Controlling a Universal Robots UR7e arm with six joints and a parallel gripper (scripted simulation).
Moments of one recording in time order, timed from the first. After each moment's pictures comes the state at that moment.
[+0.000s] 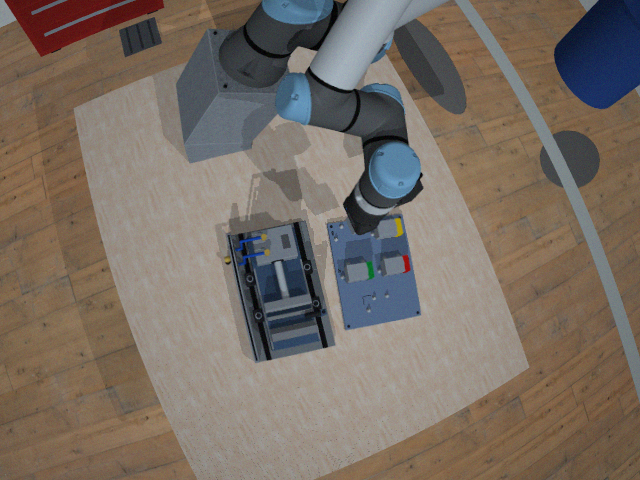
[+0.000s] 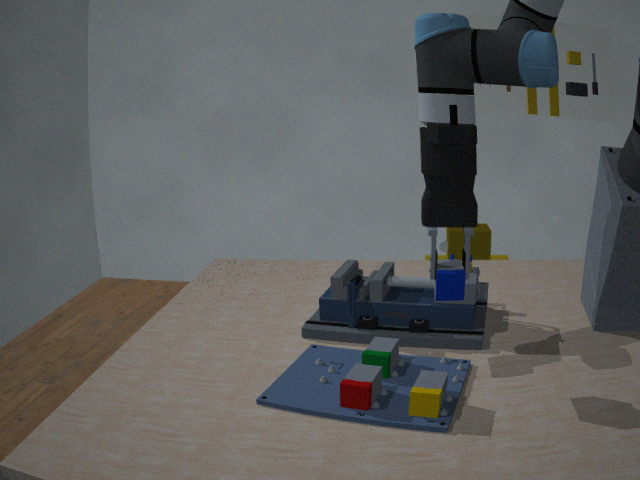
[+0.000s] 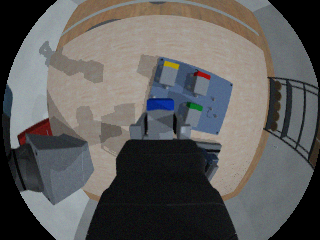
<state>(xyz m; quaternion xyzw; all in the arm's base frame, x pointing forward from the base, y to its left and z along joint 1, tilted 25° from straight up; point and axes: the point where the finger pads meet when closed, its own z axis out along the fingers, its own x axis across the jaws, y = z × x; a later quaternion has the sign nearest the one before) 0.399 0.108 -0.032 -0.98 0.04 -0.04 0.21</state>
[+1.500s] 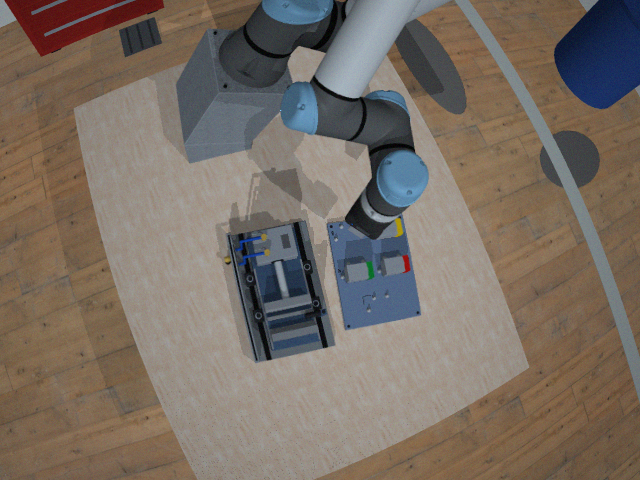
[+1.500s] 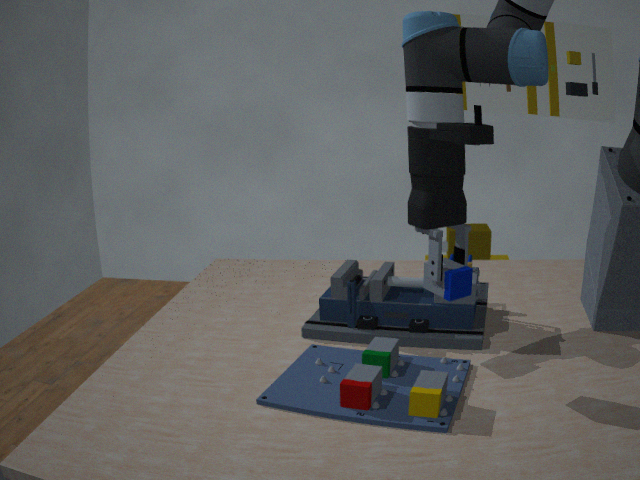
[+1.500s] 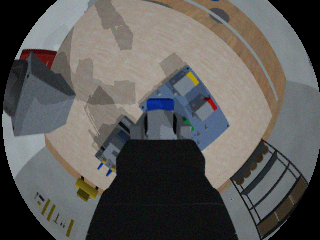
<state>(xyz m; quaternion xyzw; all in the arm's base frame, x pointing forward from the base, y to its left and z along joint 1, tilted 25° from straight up) 0.401 0.107 -0.031 -0.95 -0.25 -0.10 0.19</state>
